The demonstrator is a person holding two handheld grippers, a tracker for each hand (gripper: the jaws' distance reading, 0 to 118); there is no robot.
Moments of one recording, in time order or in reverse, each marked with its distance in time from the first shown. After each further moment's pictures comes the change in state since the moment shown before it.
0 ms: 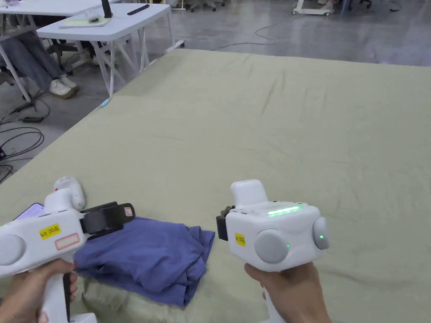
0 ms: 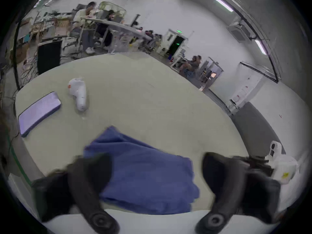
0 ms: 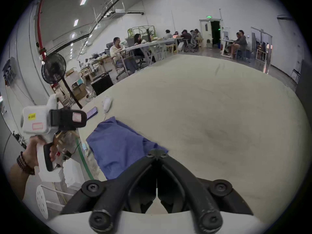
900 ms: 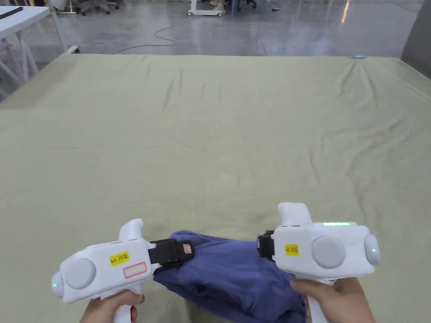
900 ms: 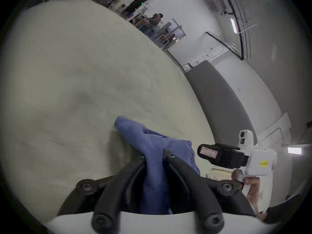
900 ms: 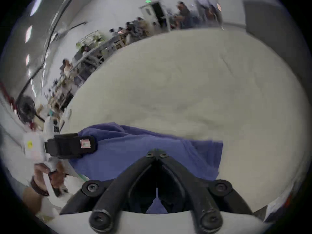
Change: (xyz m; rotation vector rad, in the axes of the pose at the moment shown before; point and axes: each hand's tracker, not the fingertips) left arm 0.179 -0.105 -0.109 -0.393 -0.404 0.056; right arm 0.135 -0.101 0.114 -0.100 -0.227 -0.306
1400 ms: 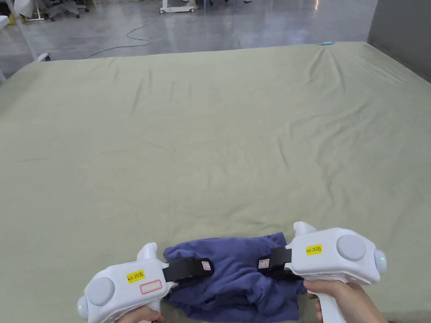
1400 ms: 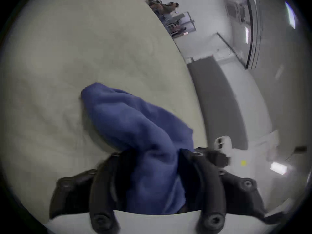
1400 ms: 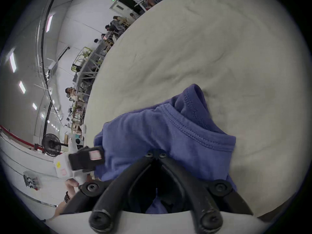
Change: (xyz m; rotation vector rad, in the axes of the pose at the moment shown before) left arm 0.049 -0.073 -0.092 -0.130 0.003 0.030; right arm 0.144 -0.063 -0.026 -0.187 0.249 -0.485
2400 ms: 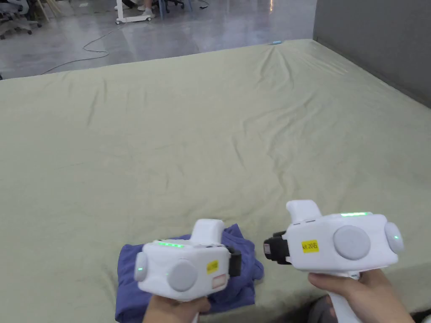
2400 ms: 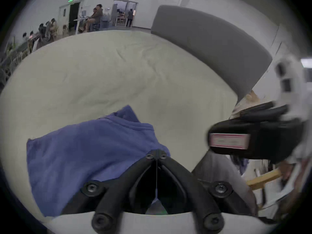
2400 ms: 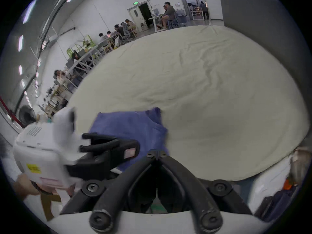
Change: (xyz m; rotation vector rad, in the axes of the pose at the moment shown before) left arm 0.161 -0.037 -0.047 -0.120 0.163 -0.563; right arm -0.021 -0.034 0.115 0.178 -0.197 0.238
